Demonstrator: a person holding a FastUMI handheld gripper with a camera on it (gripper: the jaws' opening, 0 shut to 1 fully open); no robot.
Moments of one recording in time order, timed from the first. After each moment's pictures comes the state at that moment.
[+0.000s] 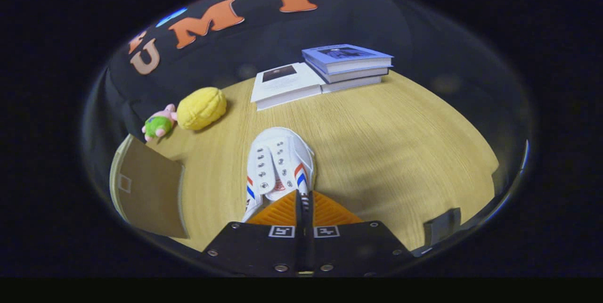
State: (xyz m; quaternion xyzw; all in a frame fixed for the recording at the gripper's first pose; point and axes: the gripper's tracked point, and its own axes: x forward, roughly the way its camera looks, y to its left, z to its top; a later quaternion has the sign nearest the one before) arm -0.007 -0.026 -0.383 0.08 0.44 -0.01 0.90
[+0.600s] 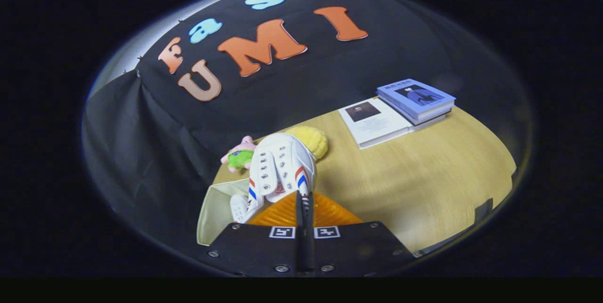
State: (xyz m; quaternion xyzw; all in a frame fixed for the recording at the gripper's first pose) arm -0.006 0.180 -0.241 0.13 0.36 0.12 0.92
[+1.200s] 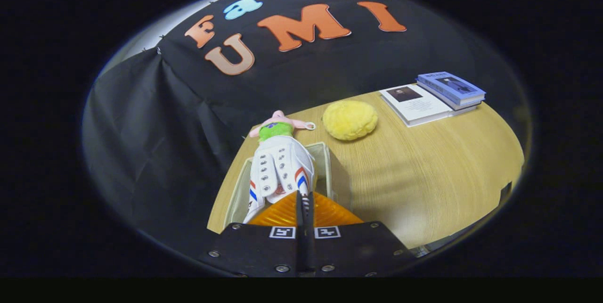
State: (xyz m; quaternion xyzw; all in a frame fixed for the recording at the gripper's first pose) arm -0.059 0.272 -0.284 0.08 0.40 0.16 0.90
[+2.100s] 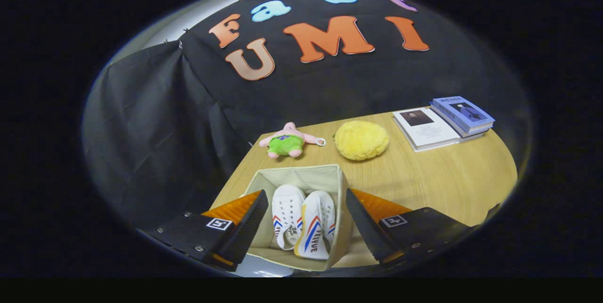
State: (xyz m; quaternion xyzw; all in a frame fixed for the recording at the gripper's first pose) arm -0.026 0.277 -0.234 0.05 0.33 0.19 0.92
